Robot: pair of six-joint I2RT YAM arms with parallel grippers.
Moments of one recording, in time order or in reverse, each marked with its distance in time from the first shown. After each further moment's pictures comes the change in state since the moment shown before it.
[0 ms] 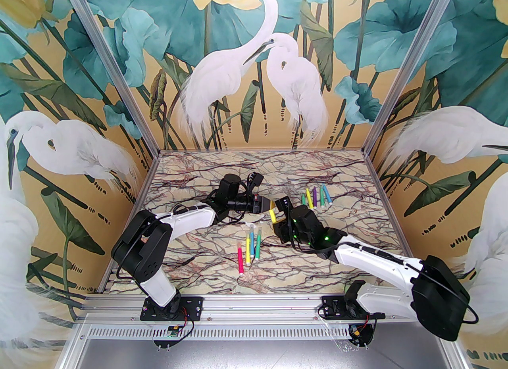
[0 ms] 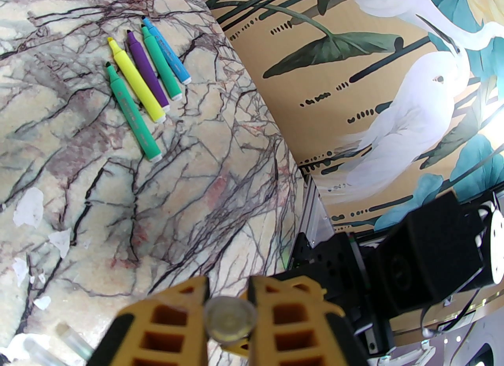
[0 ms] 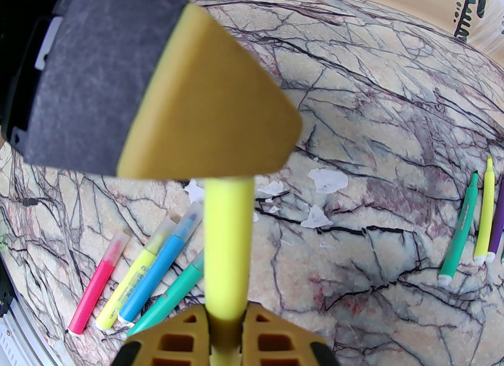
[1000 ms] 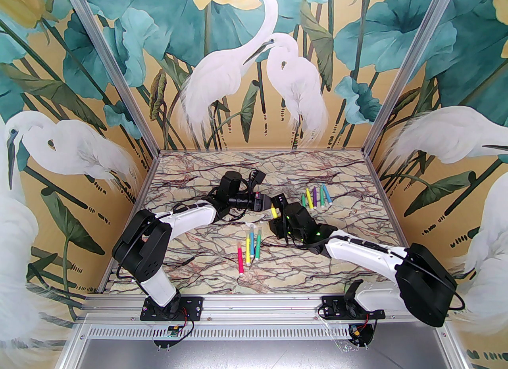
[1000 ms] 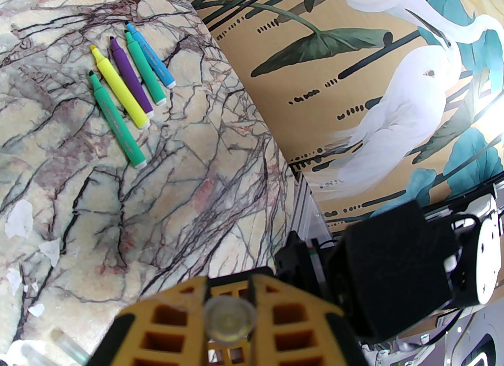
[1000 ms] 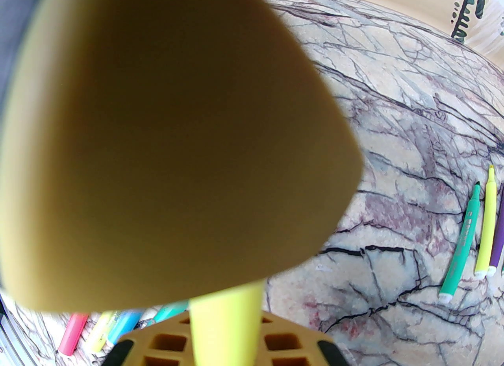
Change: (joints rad) left arm -0.002 0.008 0.056 -0.049 0.024 0.018; right arm 0.002 0.108 0.041 0.061 0.041 0.006
